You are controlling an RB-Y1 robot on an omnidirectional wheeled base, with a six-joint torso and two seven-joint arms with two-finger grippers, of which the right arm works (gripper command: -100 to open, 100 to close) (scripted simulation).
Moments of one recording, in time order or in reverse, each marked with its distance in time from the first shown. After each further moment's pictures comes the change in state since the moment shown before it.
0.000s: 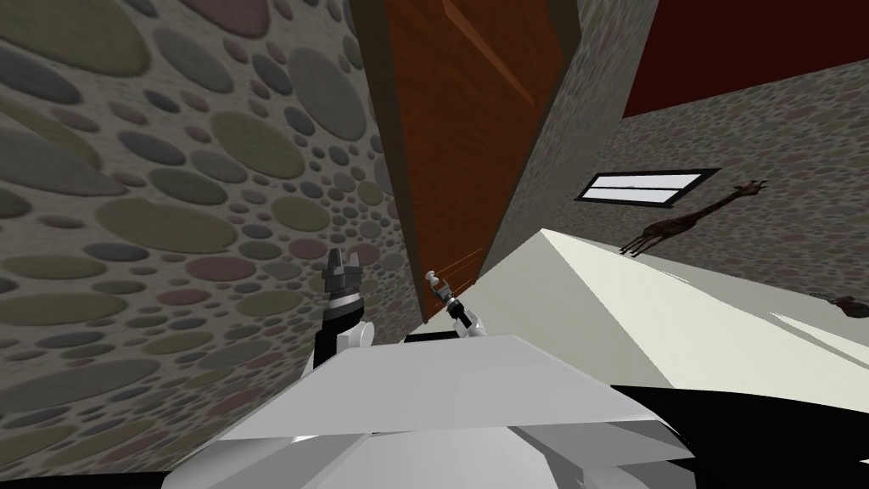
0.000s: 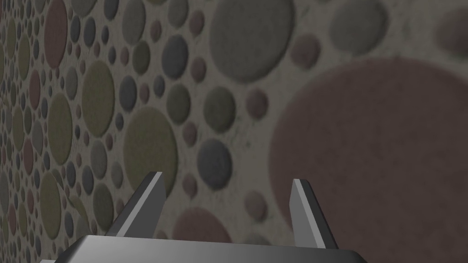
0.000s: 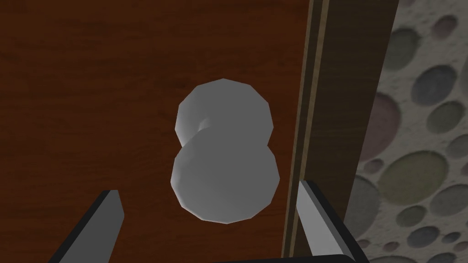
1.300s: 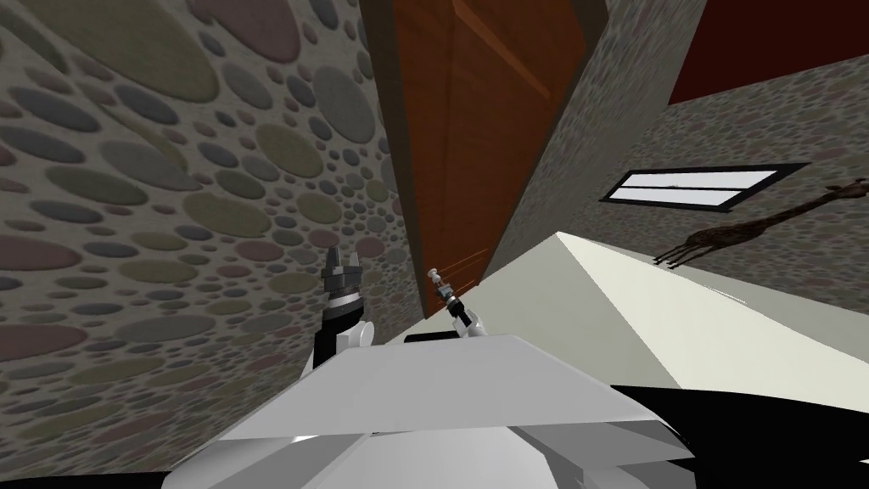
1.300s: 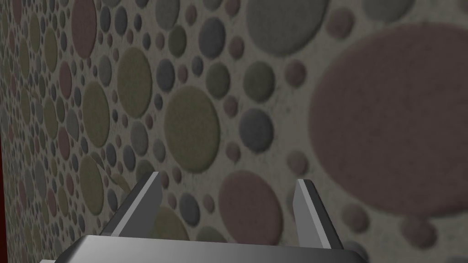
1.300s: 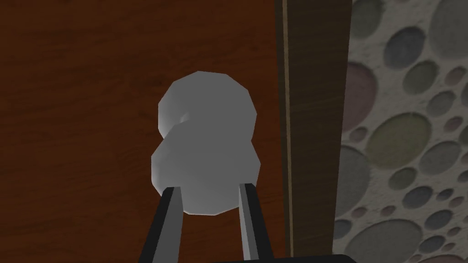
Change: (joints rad) arm 0.001 0.001 -0.005 -0.022 -0.035 0.004 -0.095
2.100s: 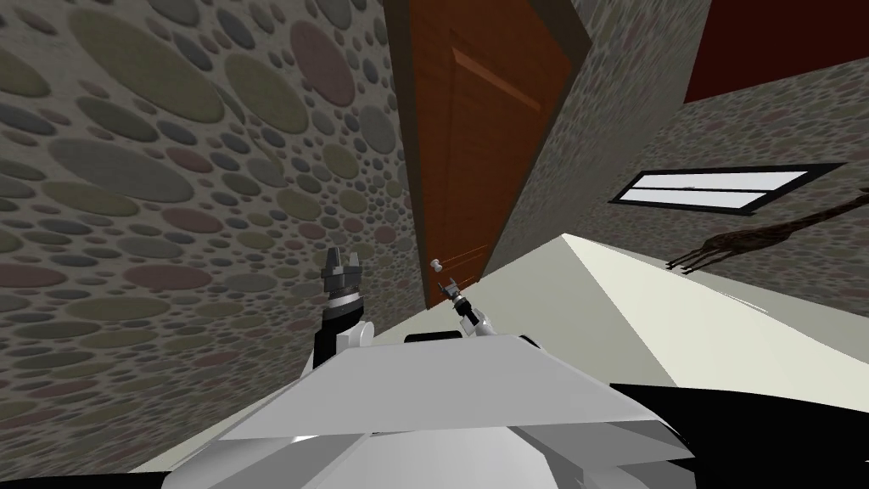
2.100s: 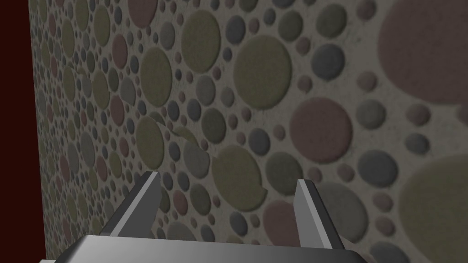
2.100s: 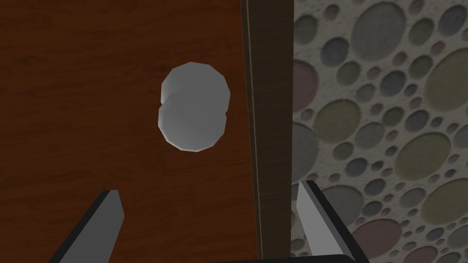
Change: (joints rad) arm -0.027 -0.075 -0.018 0.060 -0.015 -0.037 -0.018
